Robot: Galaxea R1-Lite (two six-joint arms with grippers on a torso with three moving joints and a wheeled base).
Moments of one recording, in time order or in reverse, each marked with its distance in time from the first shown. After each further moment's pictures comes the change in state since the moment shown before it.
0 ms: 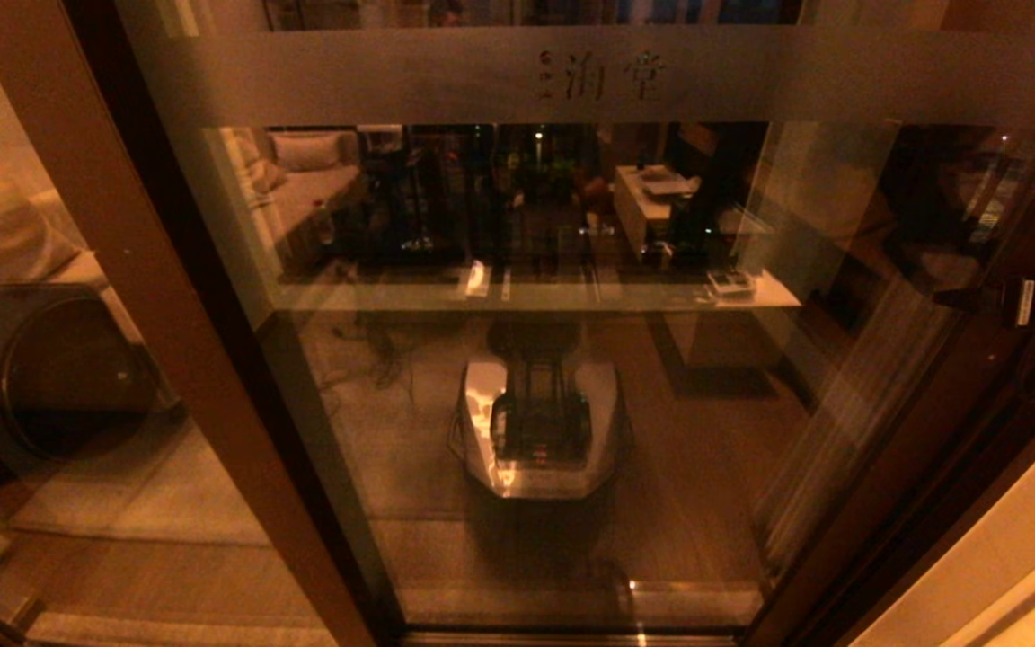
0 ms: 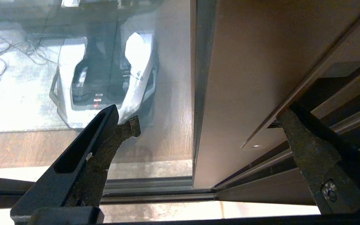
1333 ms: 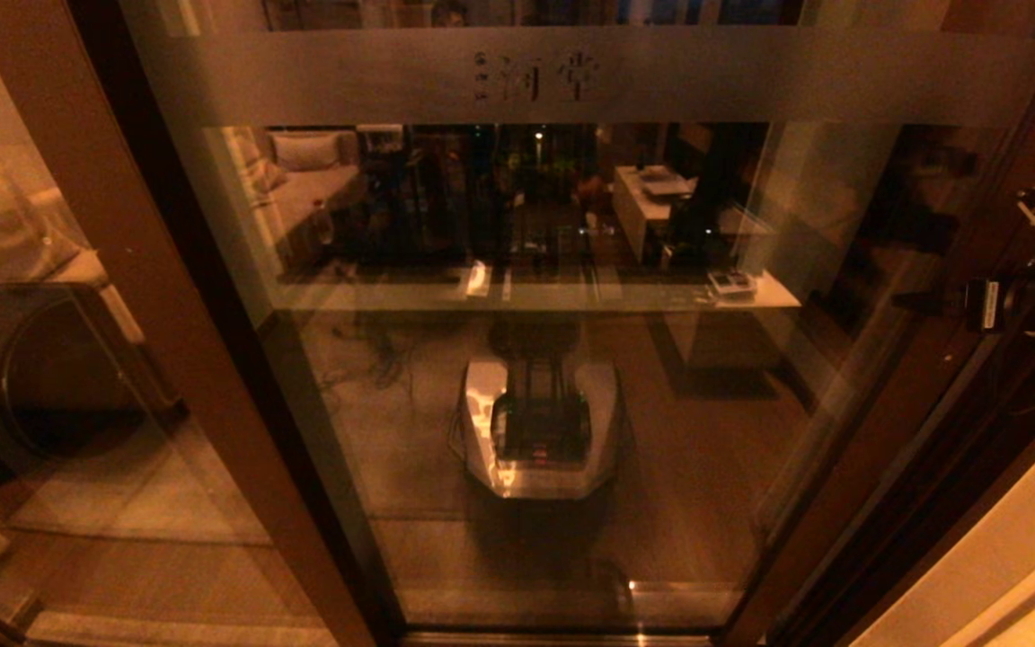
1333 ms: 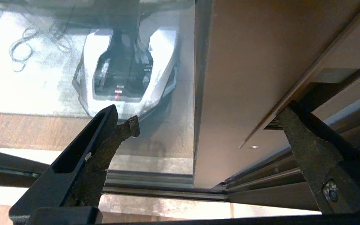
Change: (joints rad) left arm 0.000 0.000 0.000 0.000 0.000 0.000; right arm 0.093 -0.056 0.062 -0.001 -0.016 0.000
